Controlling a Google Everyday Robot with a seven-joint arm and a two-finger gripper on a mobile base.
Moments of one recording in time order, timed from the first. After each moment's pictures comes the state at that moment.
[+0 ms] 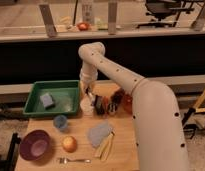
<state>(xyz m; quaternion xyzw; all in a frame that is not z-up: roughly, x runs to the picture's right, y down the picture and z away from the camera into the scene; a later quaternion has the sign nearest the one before) -0.080 -0.003 0.834 -0.13 -0.36 -0.75 0.53</state>
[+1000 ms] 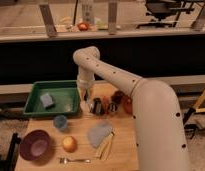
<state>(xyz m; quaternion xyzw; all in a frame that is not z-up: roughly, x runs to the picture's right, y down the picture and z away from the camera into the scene) -0.088 0.037 0.817 -0.18 -0.38 -0.75 0.51</state>
